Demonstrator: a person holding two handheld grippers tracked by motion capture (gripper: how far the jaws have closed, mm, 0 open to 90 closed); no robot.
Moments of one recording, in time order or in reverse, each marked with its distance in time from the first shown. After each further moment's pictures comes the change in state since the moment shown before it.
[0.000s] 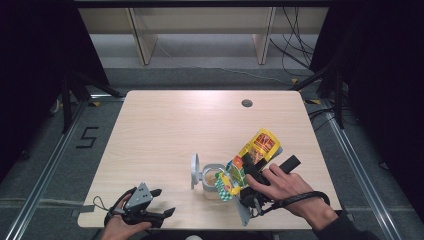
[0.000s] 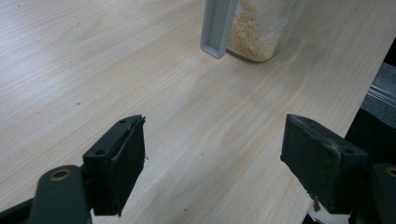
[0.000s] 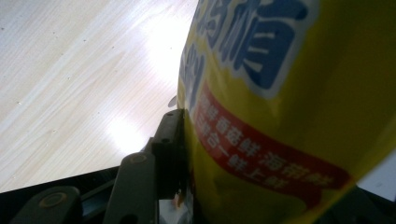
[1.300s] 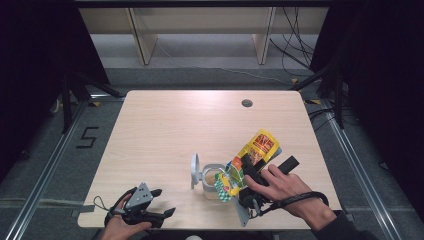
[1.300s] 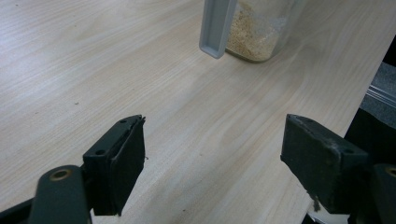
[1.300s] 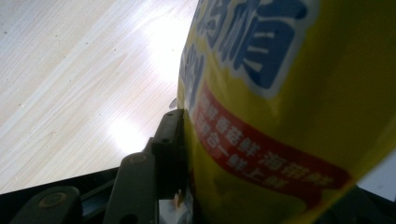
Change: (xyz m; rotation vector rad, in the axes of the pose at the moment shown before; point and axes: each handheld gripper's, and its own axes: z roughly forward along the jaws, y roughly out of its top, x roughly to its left) left arm -0.001 0.000 0.001 -0.012 -0.008 -0.016; right arm 0.003 0.005 0.000 0.011 0.007 0.045
